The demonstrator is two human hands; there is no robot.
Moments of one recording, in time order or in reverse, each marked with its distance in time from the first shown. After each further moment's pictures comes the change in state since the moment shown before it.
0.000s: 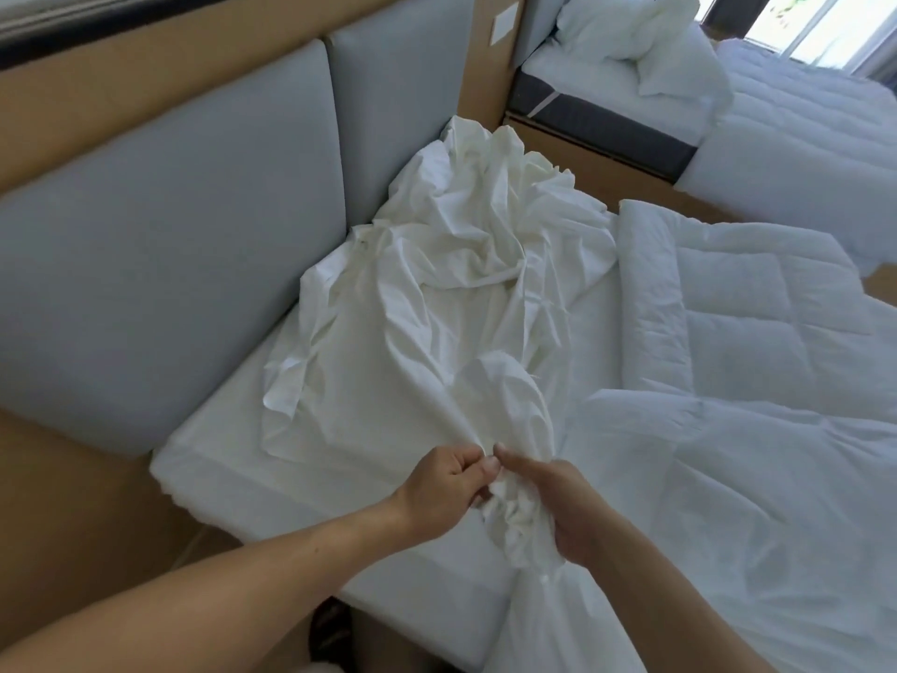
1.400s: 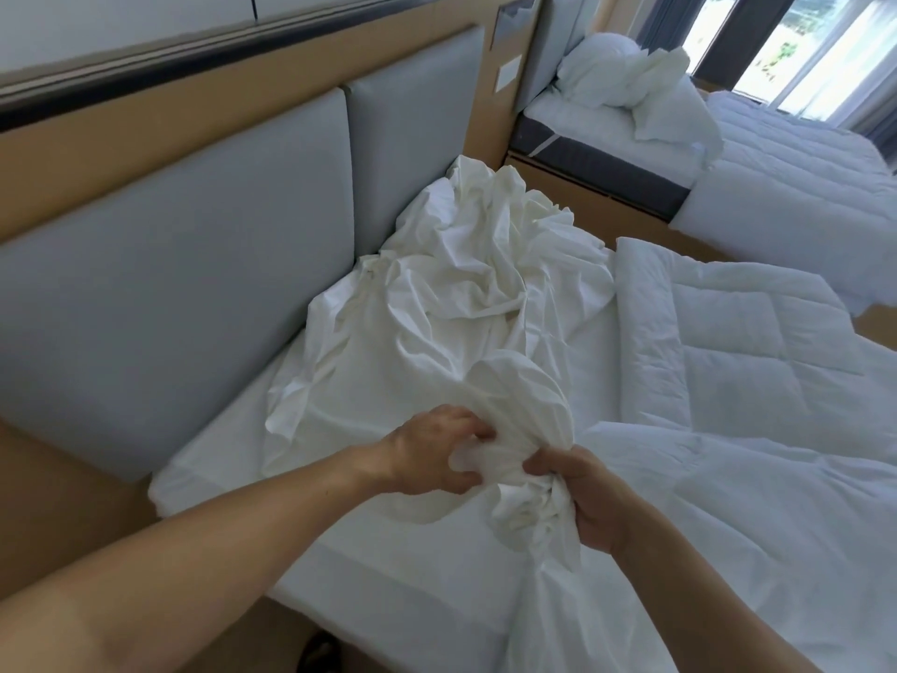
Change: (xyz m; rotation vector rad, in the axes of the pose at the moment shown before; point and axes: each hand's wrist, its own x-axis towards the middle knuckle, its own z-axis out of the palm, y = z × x) left_hand 0.053 0.016 -0.062 0.900 -0.110 0.377; right_hand 0.002 -0.043 -0.013 0.026 -0.199 -0.111
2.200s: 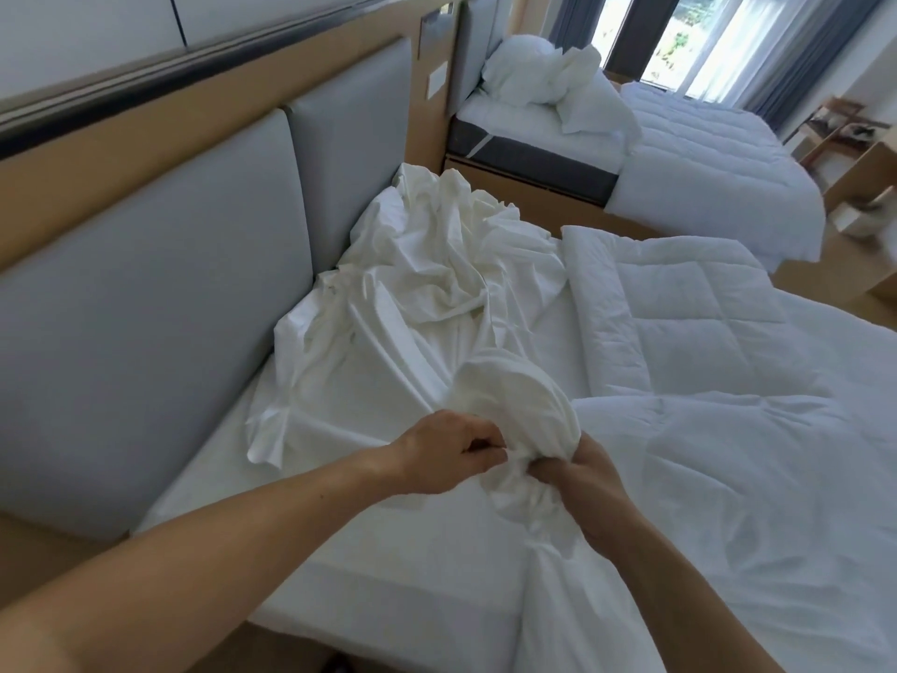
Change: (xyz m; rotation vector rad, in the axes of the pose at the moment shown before) left_hand -0.007 0.033 -0.025 -0.183 -0.079 0.127; right_hand -0.039 0.021 0.038 -0.293 0.533 -0.335
